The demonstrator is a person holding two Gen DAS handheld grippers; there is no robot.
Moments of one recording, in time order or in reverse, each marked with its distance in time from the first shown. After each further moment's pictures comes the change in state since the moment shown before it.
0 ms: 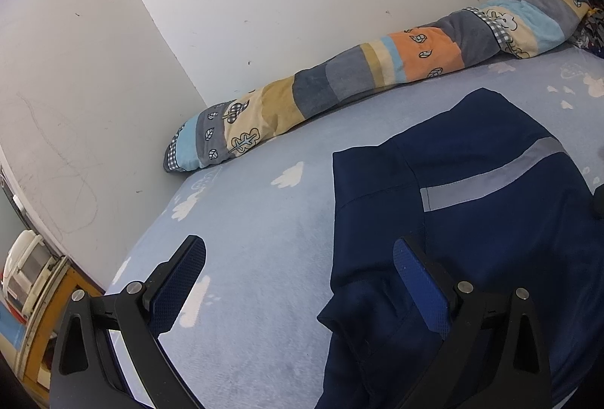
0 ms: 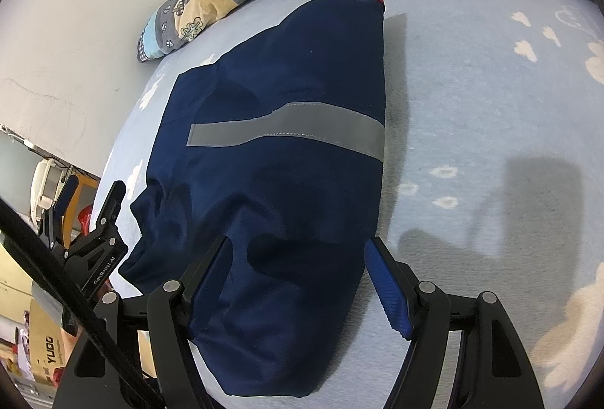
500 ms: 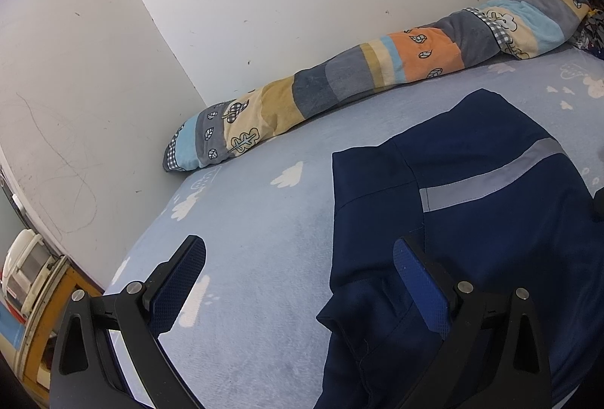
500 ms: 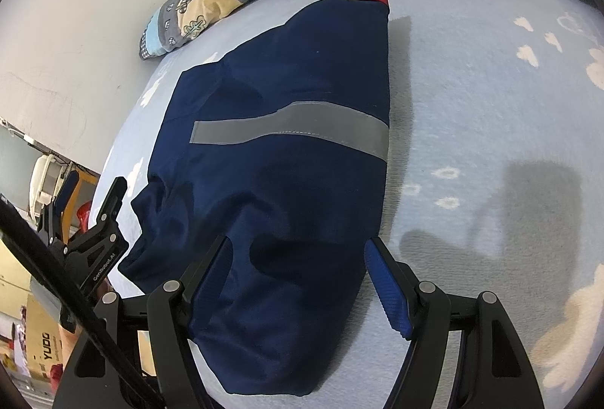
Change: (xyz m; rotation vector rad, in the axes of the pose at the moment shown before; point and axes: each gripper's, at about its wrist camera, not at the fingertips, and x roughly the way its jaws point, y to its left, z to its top) left arm 0.000 0.000 -0.001 0.001 0.000 -0.002; right arm 0.000 0.007 -0.002 -0.023 -0.005 -0.010
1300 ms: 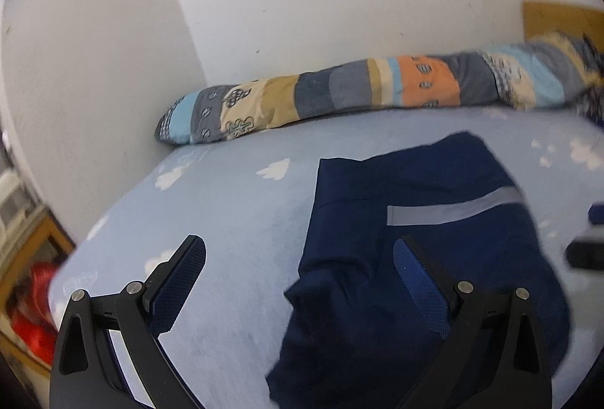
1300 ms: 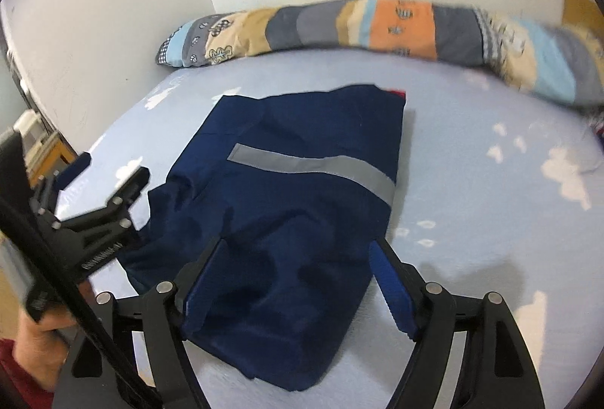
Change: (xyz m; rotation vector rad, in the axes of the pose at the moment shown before) left arm -0.046 0.013 0.001 -0.247 0.020 -0.086; right arm -0.046 0.078 -0.040 -0.261 -0.247 -0.208
